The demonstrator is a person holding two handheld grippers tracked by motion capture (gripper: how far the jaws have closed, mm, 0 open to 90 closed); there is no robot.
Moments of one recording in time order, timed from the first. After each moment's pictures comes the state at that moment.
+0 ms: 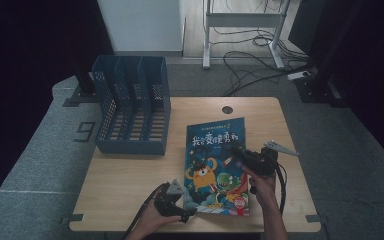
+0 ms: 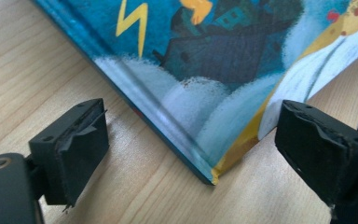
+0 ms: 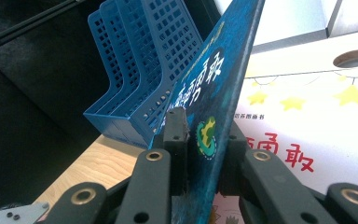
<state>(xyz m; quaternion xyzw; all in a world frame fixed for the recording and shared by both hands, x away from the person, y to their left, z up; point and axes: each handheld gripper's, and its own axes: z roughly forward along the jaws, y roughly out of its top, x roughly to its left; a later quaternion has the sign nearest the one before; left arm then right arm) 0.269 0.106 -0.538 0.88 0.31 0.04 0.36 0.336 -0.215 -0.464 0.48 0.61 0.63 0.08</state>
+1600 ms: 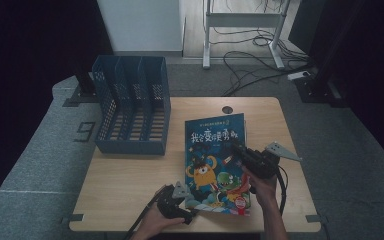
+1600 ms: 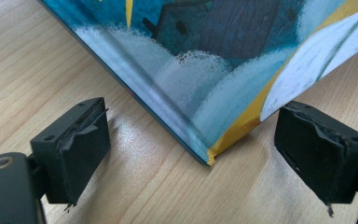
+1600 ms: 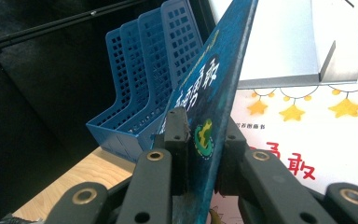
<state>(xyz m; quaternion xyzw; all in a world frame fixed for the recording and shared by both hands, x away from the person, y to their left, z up) 0.264 0.095 -0.541 0.89 0.31 0.07 0.33 0.316 -0.207 -0.444 0.43 0.61 0.65 0.15</state>
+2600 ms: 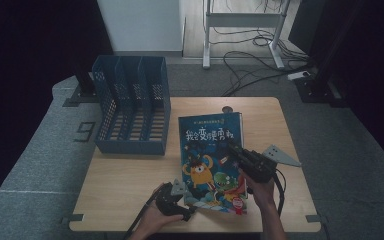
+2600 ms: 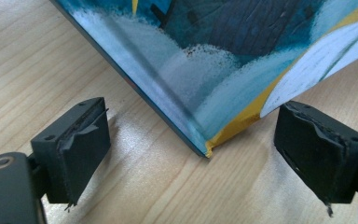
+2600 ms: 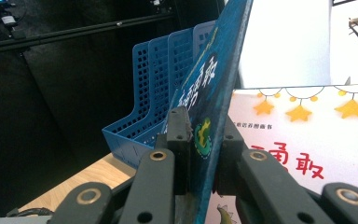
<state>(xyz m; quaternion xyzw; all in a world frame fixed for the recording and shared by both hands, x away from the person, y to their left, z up) 0.271 0.100 -0.541 0.88 0.32 0.08 0.33 0.301 -0.194 -0.432 0.37 0.61 0.68 0.18</state>
